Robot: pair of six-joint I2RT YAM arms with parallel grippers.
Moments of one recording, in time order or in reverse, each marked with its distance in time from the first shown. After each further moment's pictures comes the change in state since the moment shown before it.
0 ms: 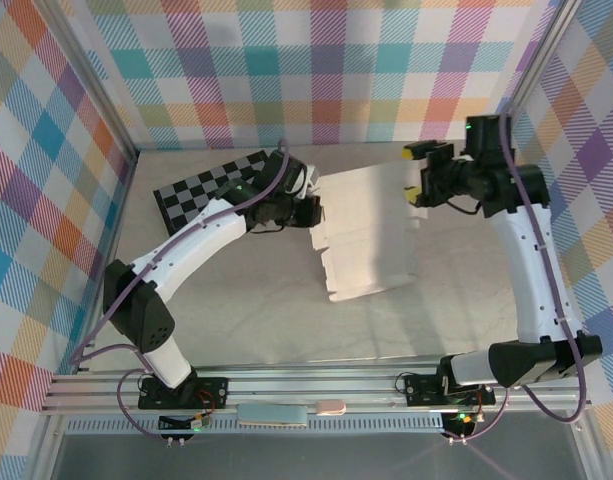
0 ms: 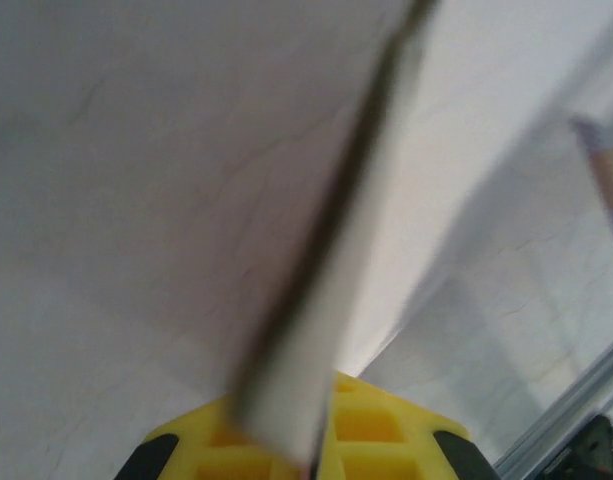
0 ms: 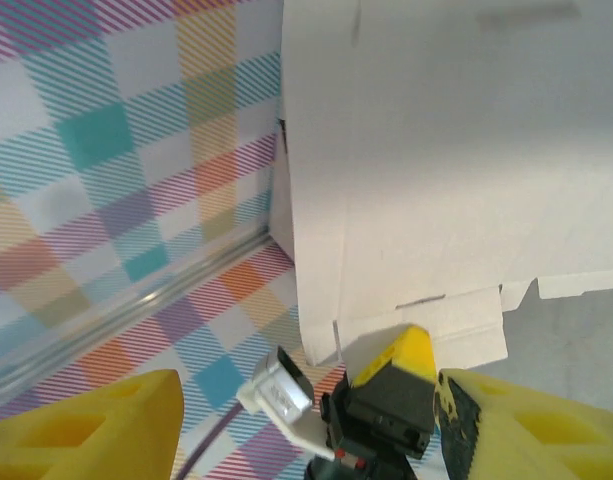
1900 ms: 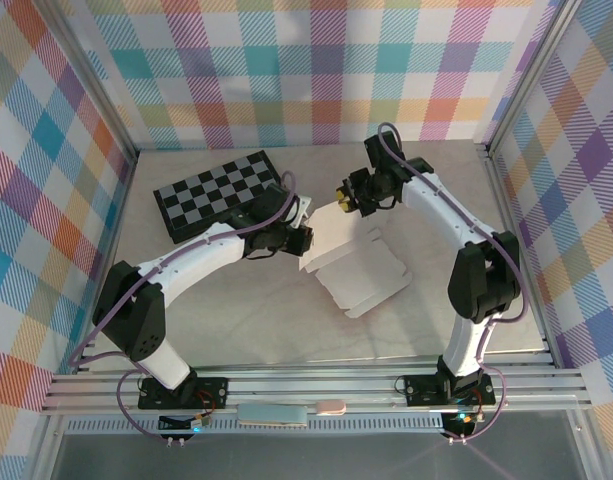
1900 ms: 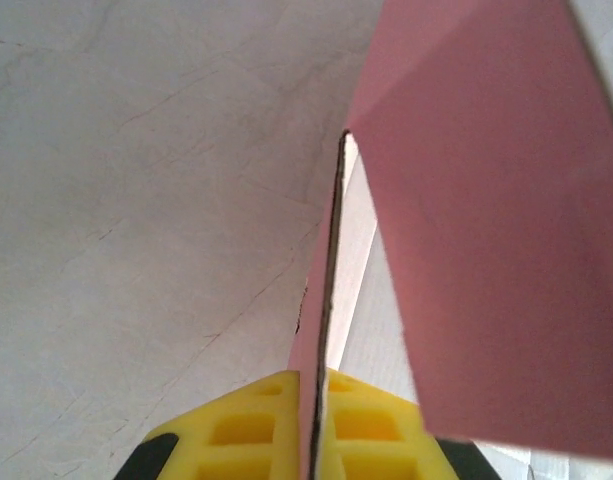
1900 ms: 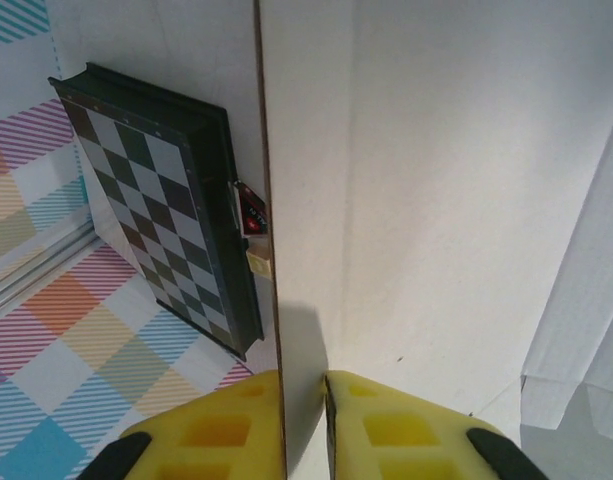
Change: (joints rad) left arm 0.016 -0.069 -0.336 0.254 -0.008 0.174; right arm 0.210 0.452 -0.076 0.260 0.024 -0.001
